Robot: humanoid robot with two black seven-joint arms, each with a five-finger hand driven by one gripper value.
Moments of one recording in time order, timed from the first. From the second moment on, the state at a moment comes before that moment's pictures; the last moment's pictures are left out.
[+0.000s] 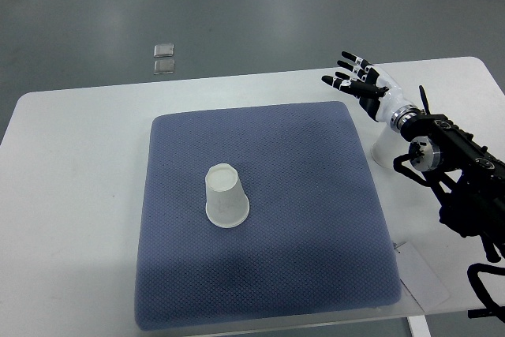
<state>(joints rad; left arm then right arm) -0.02 0.00 -0.04 -0.16 0.05 0.10 -0.04 0.64 -0.10 1.14 0.73 -0.74 0.10 0.05</state>
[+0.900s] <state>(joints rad) -0.02 0.00 -0.04 -0.16 0.05 0.10 -0.04 0.64 -0.10 1.14 0.73 -0.73 0.10 0.06</state>
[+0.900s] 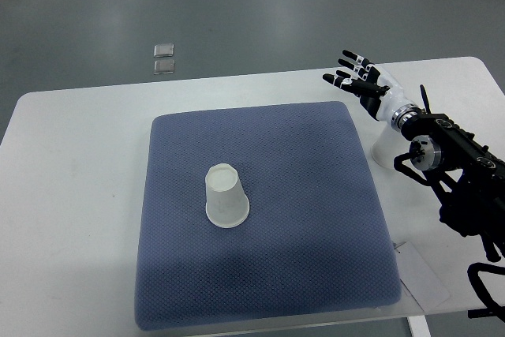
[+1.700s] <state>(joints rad) -0.02 0.00 -0.05 -0.16 0.05 0.10 -0.04 0.64 -0.10 1.15 0.74 -0.73 0.10 0.06</state>
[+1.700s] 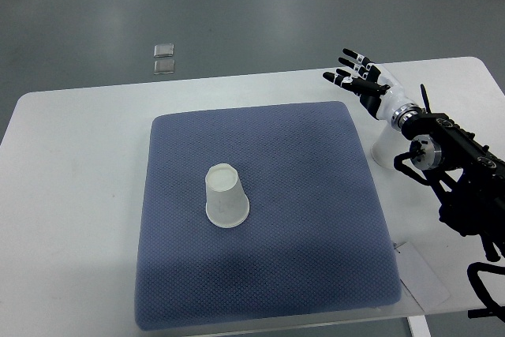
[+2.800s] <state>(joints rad) -0.02 0.00 -0.05 -0.16 0.05 0.10 -0.04 1.02 -0.62 0.40 1.05 -0.80 0.13 0.08</state>
